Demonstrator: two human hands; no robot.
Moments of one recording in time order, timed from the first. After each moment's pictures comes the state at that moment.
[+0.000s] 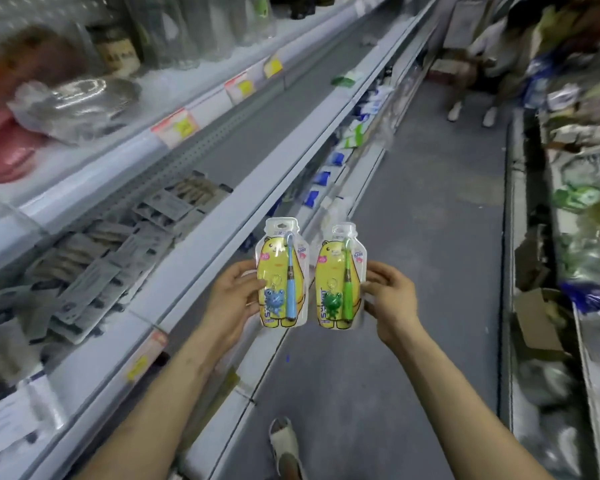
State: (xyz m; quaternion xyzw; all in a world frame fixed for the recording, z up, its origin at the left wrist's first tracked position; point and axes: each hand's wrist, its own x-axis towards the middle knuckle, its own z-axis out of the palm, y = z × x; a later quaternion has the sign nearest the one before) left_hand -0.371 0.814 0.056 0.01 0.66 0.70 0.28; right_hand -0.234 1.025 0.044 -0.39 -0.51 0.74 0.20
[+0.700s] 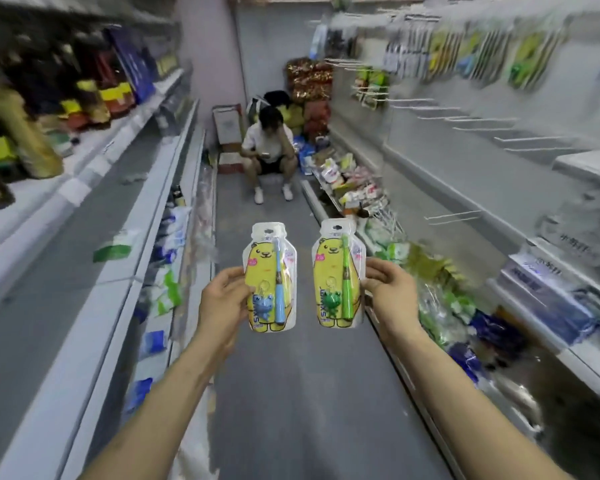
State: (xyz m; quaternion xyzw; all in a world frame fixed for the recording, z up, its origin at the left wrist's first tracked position) left_hand -0.638 1.478 0.129 0.28 0.59 0.63 0.41; right_hand -0.390 1.565 0.131 -0.48 -0.45 0.54 0.52
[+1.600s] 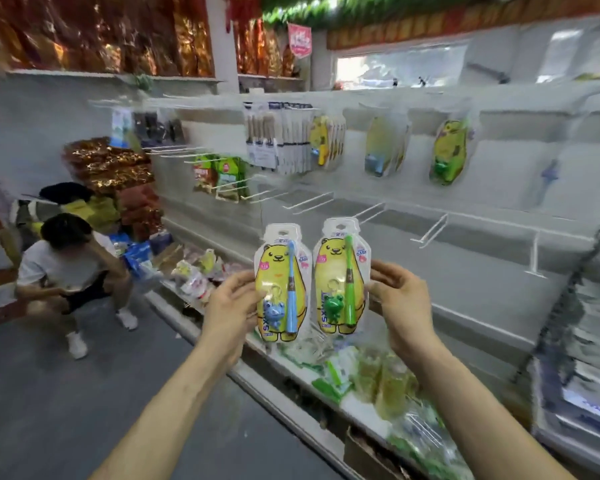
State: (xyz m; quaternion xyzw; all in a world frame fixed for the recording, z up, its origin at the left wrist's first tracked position) left_hand -0.713 2.194 0.232 0.49 0.38 0.50 0.61; right_hand -0.479 2.104 0.249 -0.56 -0.33 0.31 0.70
